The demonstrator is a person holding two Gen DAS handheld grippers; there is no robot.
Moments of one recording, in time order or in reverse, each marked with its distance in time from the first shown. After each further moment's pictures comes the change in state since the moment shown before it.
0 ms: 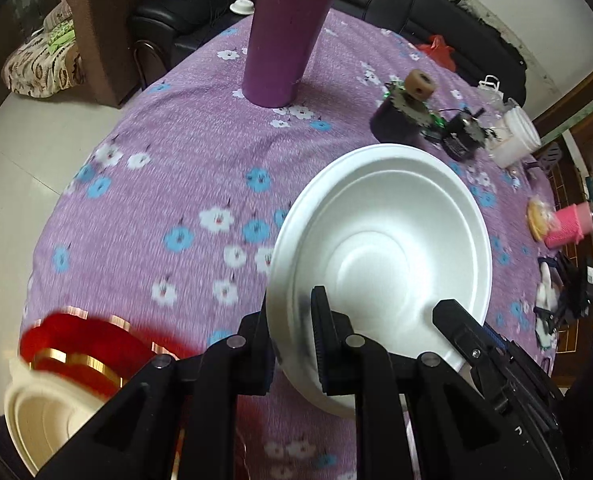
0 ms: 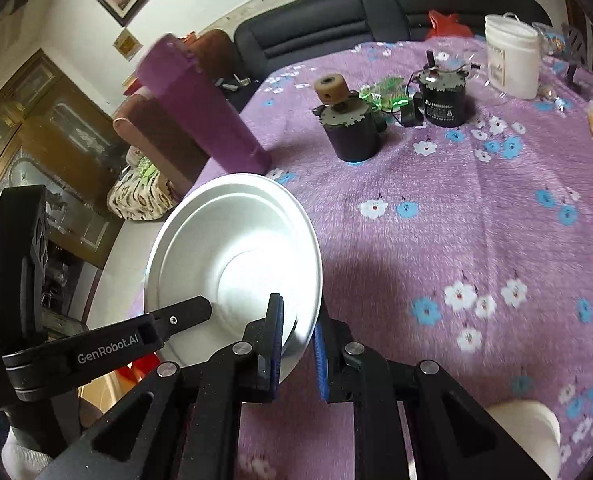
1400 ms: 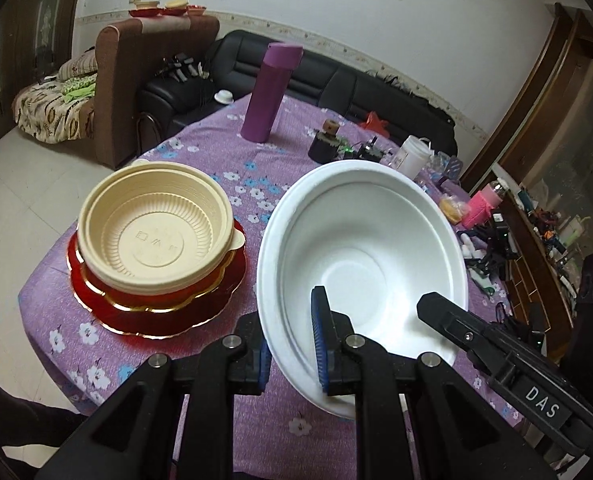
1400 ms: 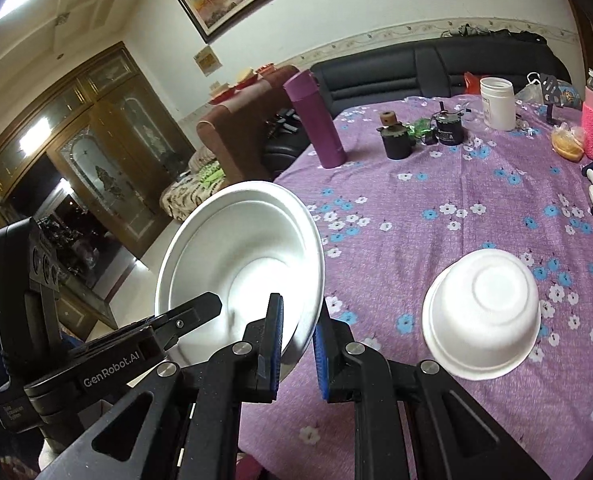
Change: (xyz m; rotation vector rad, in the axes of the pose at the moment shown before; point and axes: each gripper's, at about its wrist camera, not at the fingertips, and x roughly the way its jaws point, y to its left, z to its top) left arm -0.147 0.020 -0.229 0.044 -0.403 -0.144; right arm -0.173 0.043 -0.179 -0.171 -0.176 0.137
